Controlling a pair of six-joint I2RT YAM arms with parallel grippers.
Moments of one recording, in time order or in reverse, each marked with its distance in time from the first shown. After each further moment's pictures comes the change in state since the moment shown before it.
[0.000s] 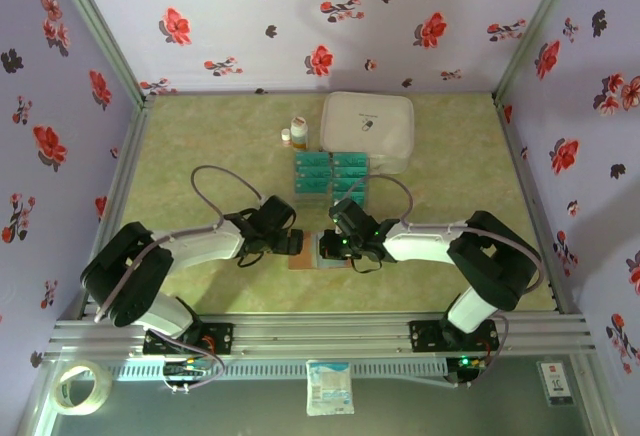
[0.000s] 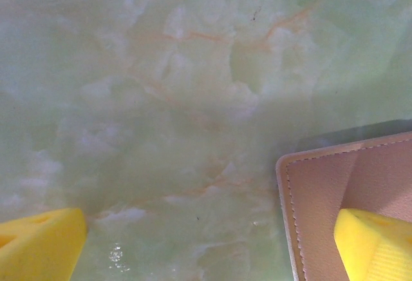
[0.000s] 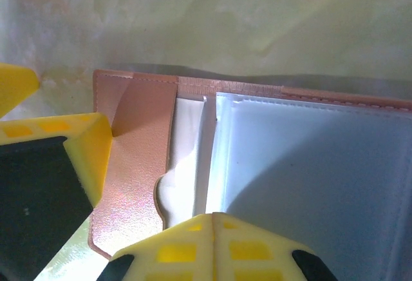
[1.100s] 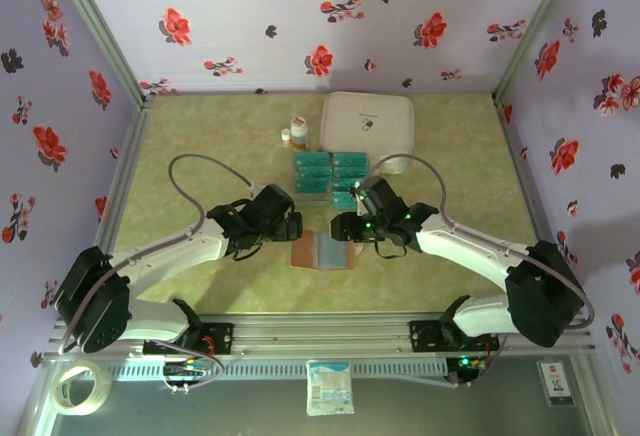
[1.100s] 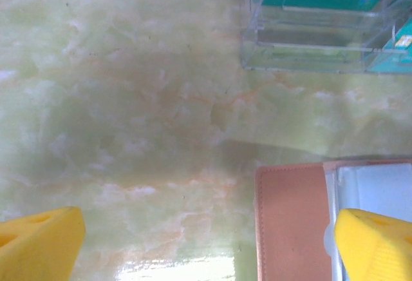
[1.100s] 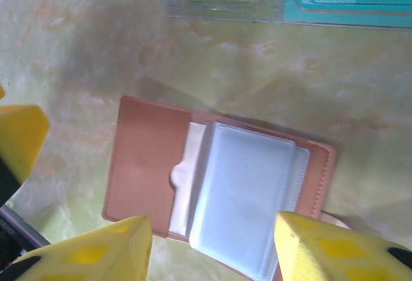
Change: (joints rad) left arm -0.055 -0.183 0.145 -0.251 -0.106 -0.143; right arm -0.142 -0.278 0.075 -0.343 -0.025 -0.194
